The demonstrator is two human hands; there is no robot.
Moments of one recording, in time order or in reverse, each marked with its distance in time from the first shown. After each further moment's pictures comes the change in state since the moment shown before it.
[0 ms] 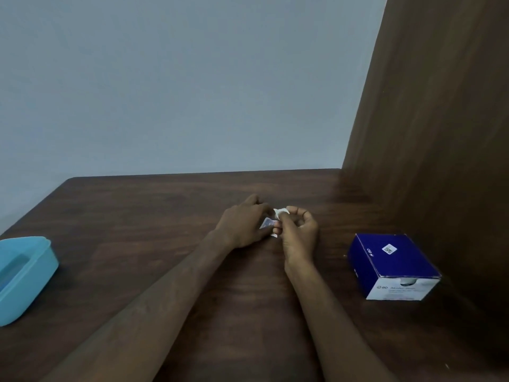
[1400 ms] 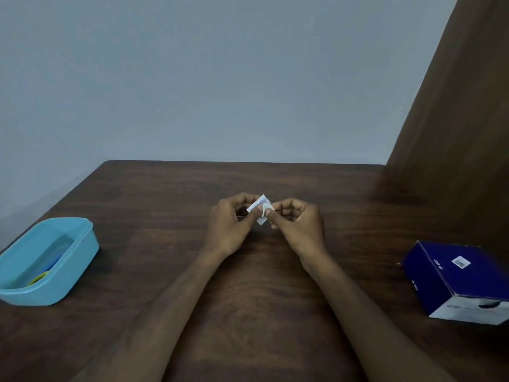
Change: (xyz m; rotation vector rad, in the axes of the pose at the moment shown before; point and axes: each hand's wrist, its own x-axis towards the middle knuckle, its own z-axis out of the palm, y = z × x) left_hand -0.076 -0.062 -0.008 -0.785 0.474 -0.256; right_hand -0.022 0.007 0.051 -0.347 -0.475 -0.195
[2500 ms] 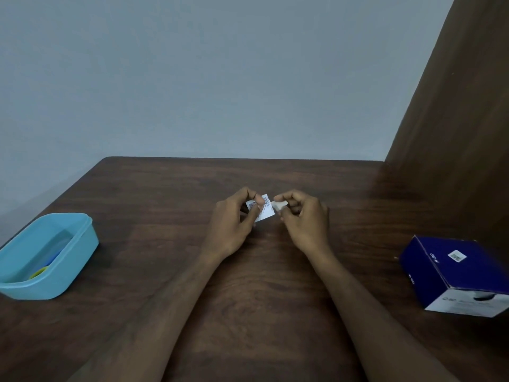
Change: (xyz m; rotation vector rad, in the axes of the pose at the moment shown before) left_hand -0.006 0.003 0.002 0.137 -0.026 0.148; right_hand 0.004 0.001 -0.011 -0.346 0.089 -0.192
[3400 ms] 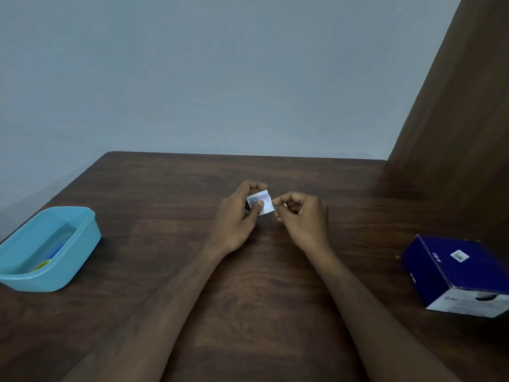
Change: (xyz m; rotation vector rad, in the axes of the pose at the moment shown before) left_hand 0.001 -0.004 0.001 -0.004 -0.047 0.001; right_hand -0.003 -0.002 0.004 0.059 -0.063 0.045
